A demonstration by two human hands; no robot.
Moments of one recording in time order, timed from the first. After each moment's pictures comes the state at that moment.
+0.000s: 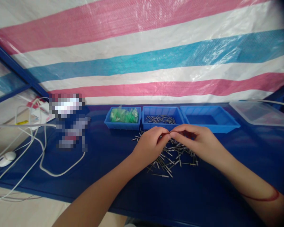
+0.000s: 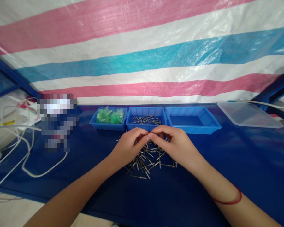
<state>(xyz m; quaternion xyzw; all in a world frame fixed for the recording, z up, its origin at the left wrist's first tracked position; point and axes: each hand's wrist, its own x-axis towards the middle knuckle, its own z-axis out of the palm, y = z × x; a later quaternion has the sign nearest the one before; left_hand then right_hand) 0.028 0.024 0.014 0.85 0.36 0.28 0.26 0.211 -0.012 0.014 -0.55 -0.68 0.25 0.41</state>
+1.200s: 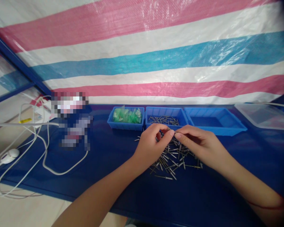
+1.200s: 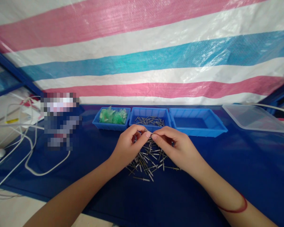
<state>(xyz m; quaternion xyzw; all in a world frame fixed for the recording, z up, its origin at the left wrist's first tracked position) 0.026 0.018 0.020 0.75 0.39 0.40 0.36 0.204 -0.015 0.013 -0.52 -0.70 0.25 0.43</state>
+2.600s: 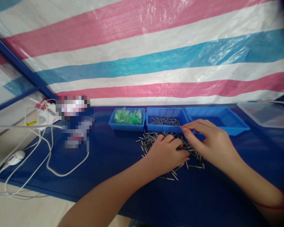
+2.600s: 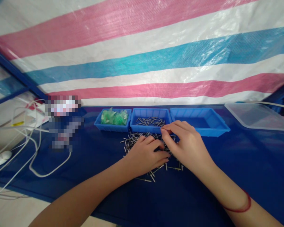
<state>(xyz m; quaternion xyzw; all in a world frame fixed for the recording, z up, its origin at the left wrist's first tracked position) 0.043 0.011 -0.008 0.96 0.22 0.16 -0.03 0.215 -0.011 0.015 -0.55 -0.73 -0.02 0.40</state>
